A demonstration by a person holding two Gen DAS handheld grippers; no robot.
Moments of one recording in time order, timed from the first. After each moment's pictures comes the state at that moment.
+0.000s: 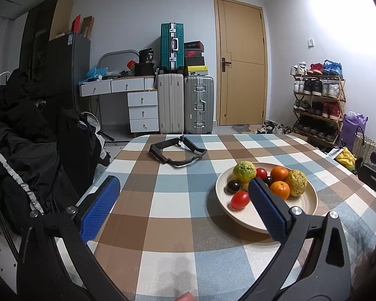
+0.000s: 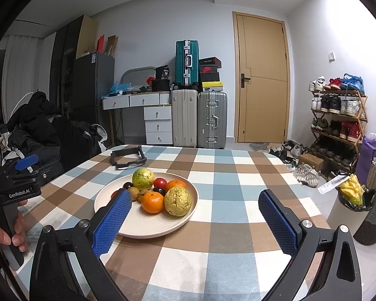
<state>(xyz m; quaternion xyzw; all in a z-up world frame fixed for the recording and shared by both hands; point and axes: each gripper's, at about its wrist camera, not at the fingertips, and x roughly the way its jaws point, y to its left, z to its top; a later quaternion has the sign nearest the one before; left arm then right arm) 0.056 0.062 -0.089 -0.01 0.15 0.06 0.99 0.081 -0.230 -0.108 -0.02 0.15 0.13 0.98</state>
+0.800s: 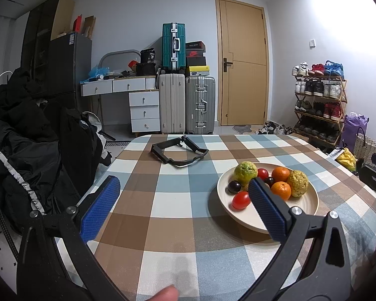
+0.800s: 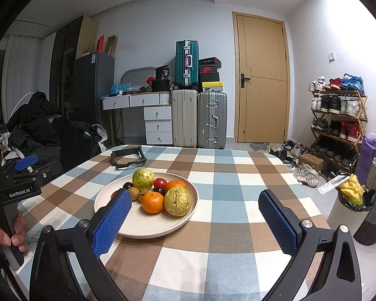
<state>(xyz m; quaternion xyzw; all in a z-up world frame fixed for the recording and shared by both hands) 0.052 0.064 -0.088 -0.01 0.15 0.07 0.99 0.080 -0.229 -0.108 -0.02 0.15 0.13 0.98</state>
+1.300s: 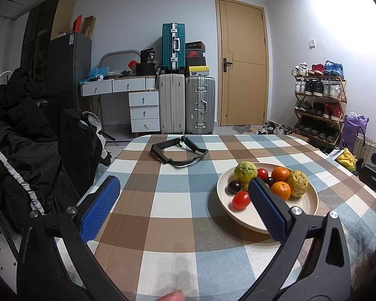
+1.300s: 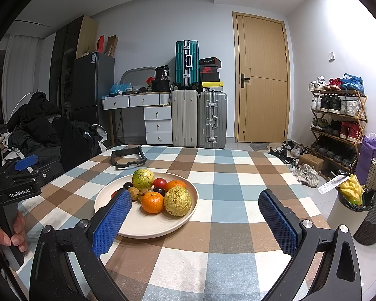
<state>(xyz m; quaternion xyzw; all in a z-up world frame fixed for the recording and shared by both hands) 0.052 0.064 -0.088 -0.01 0.15 0.07 0.99 0.081 -0.230 -0.108 -0.02 0.15 0.13 0.98</state>
